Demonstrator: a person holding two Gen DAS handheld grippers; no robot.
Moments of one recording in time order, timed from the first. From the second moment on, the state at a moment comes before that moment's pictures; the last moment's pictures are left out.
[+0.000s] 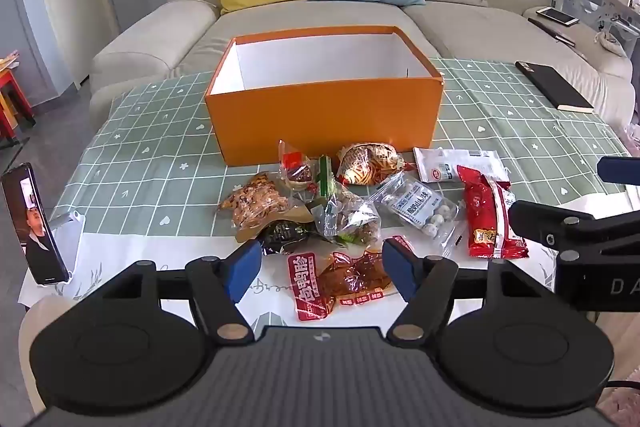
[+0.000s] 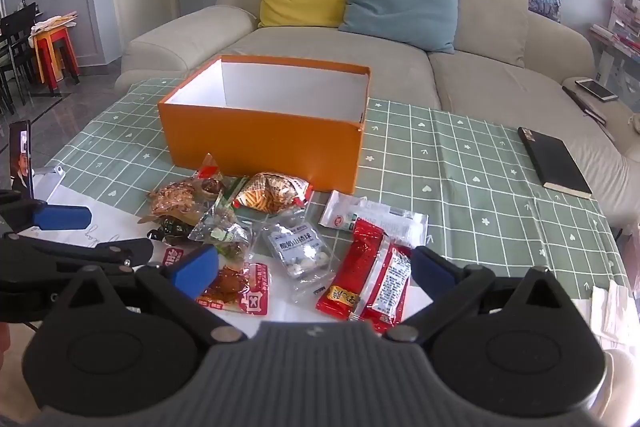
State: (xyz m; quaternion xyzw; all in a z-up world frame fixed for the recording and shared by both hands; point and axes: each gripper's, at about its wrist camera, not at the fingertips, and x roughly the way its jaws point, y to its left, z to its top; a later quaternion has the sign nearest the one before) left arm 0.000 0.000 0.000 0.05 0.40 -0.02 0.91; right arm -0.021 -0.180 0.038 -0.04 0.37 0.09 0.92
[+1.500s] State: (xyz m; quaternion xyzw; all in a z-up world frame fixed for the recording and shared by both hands) left arm 0.003 0.001 0.010 0.03 0.38 -0.04 0.92; right arm -0.013 -0.189 0.039 -0.02 0.38 0.07 0.92
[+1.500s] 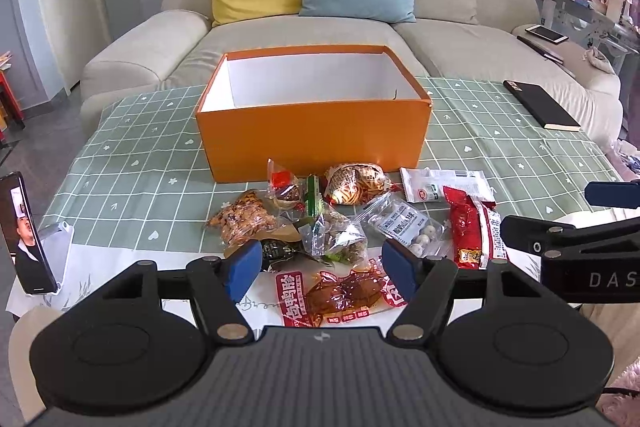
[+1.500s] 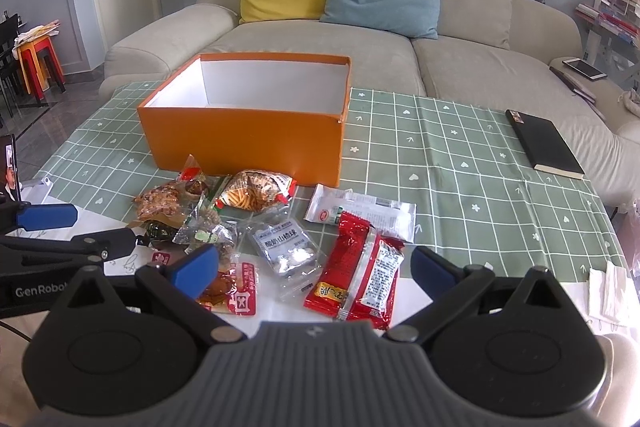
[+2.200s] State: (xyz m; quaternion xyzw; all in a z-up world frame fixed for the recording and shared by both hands) left arm 0.002 -0.003 0.010 0.03 0.38 -0.04 0.92; right arm -0.012 -0.190 0.037 -0.02 0.39 0.07 0.92
